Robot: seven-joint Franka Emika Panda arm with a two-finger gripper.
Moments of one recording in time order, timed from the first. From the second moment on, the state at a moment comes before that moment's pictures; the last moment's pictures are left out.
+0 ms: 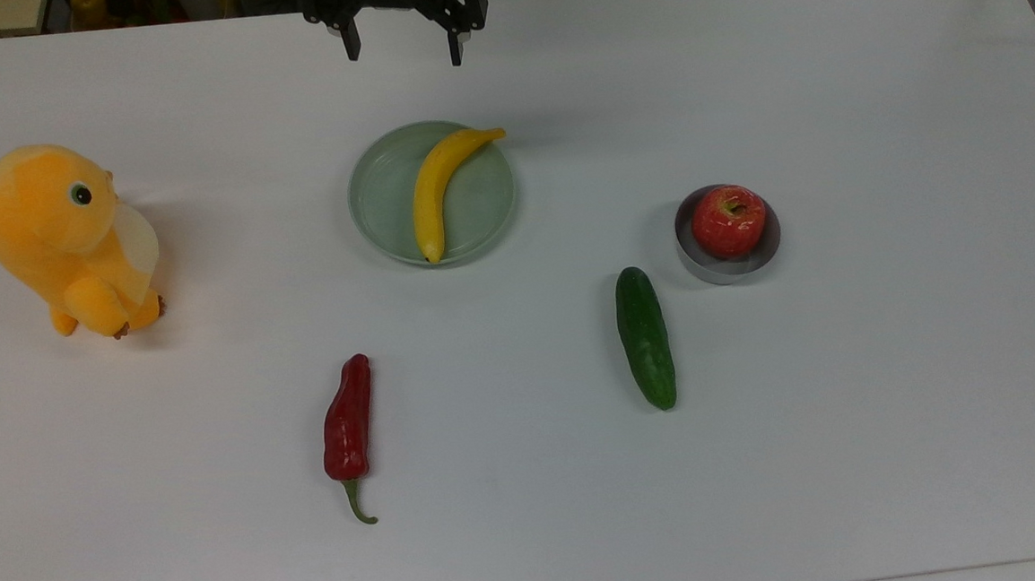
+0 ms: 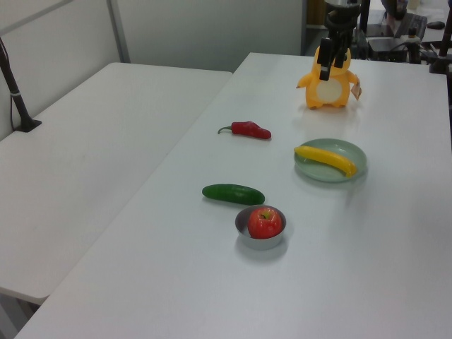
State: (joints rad) arm 0.12 0.00 -0.06 -1.74 0.02 1.84 0.17
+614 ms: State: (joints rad) arm 0.12 0.03 -0.06 -1.74 0.02 1.91 0.16
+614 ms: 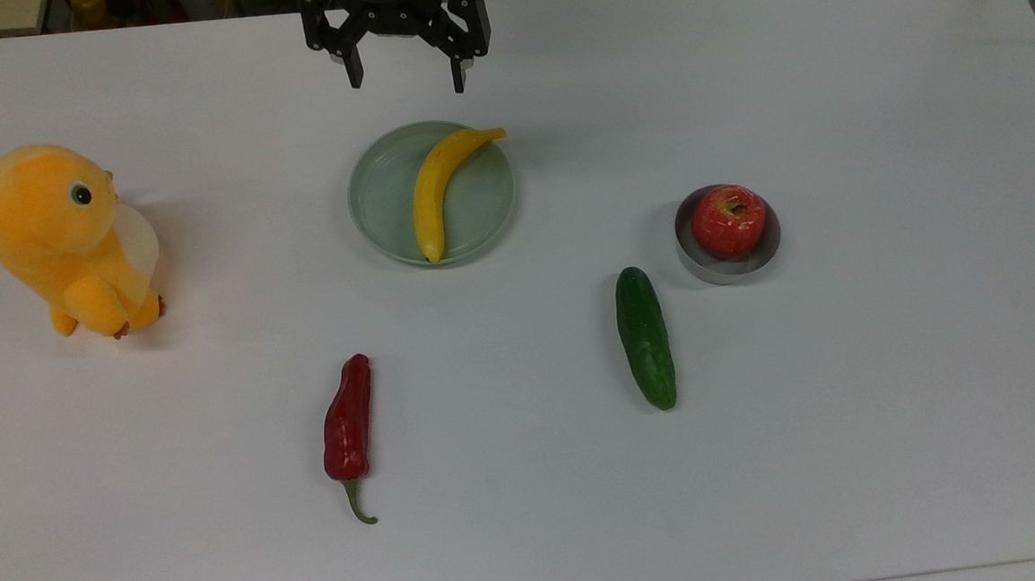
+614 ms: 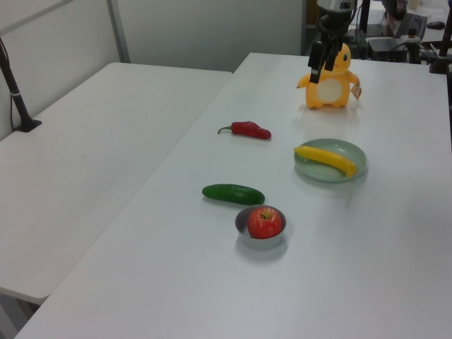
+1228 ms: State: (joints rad) arm 0.14 0.10 -0.05 -1.75 0.03 2.07 0.16
